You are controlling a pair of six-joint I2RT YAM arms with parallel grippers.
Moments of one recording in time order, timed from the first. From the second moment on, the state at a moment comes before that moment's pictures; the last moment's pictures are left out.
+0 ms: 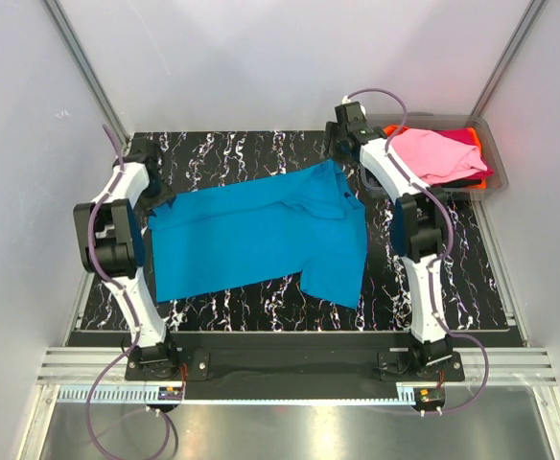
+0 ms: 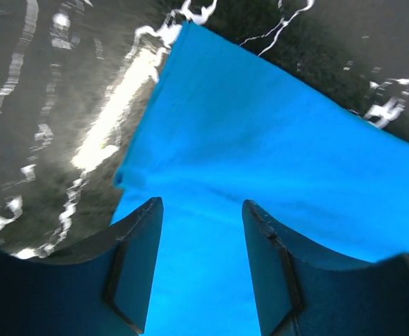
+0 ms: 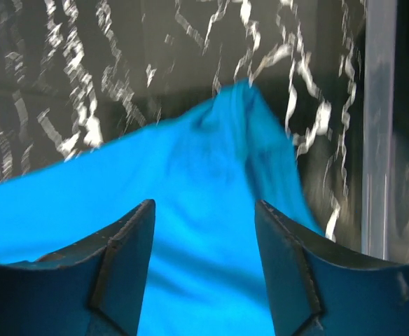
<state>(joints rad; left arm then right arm) 0.13 1.97 1.56 -0.76 -0.19 -0.51 0.32 2.27 2.10 -0.61 0.09 0.44</state>
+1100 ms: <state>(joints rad) 0.23 2.06 1.52 -0.70 -0.15 -0.55 0.31 2.67 2.54 -0.63 0.20 0.27</state>
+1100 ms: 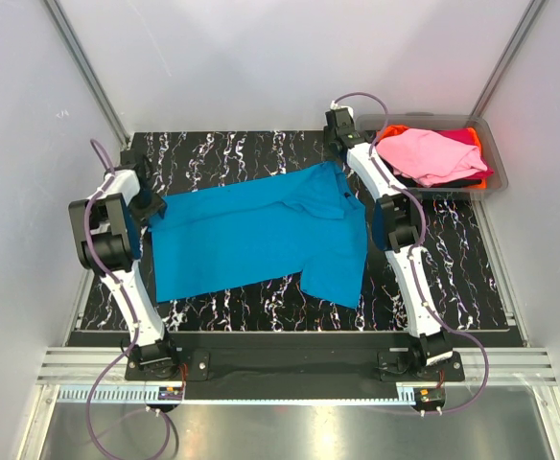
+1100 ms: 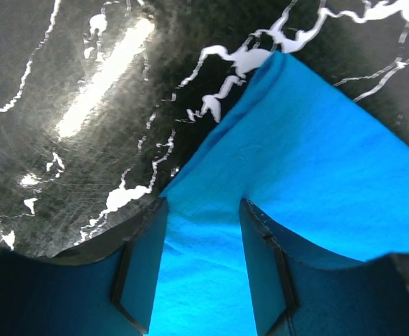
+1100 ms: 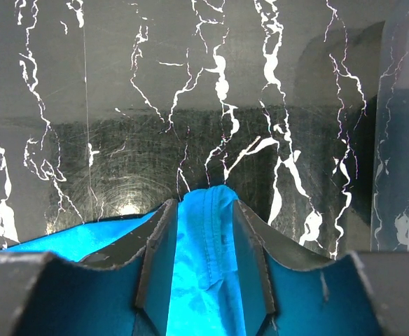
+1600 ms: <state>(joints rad) 0.25 2.06 1.51 -0.69 -0.13 -0.55 0.31 2.72 2.55 -0.62 0.22 0.27</state>
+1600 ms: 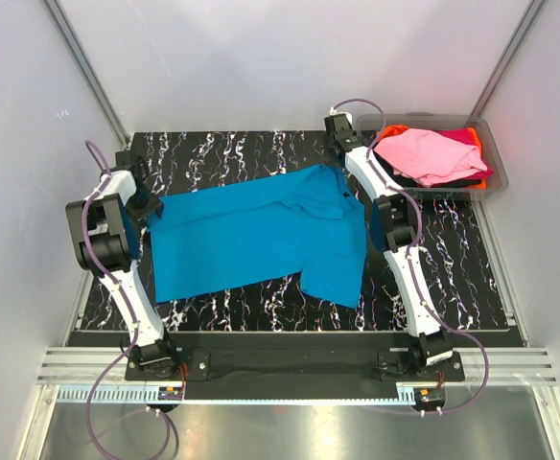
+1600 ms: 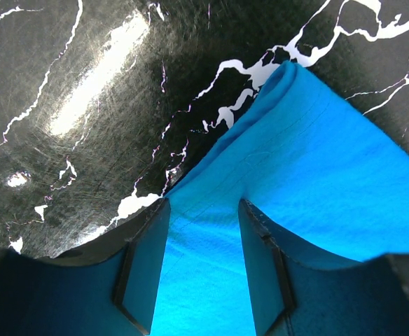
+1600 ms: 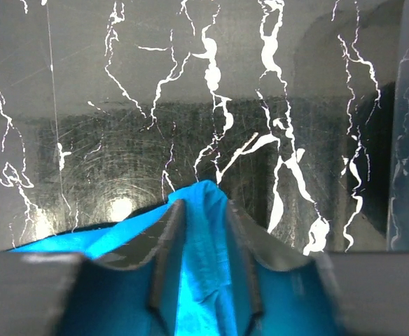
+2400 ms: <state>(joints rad) 0.26 2.06 1.51 -0.69 -0.13 -0.55 0.29 2.72 2.55 -0.64 0.38 0.34</state>
